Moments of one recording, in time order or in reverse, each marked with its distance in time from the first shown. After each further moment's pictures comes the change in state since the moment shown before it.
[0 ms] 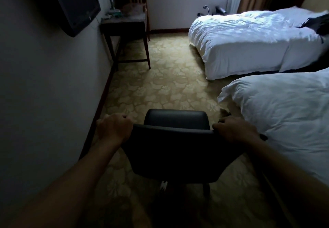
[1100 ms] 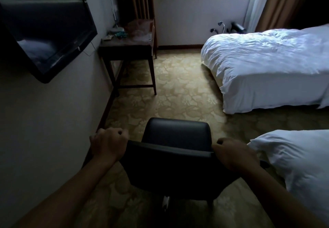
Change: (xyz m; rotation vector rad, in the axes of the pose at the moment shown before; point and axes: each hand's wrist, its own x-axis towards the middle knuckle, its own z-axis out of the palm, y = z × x) left_hand 0.490 0.056 0.089 0.034 0.023 0.019; right_hand 0.484 -0.111 -0.066 0.046 -0.064 0.023
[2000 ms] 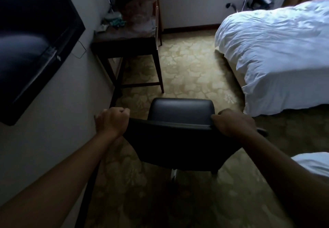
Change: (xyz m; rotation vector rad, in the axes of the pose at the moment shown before) left_hand 0.357 0.028 0.058 -0.039 -0.159 -0.089; right_hand 0.356 -0.112 -0.068 -0.037 0.007 0.088
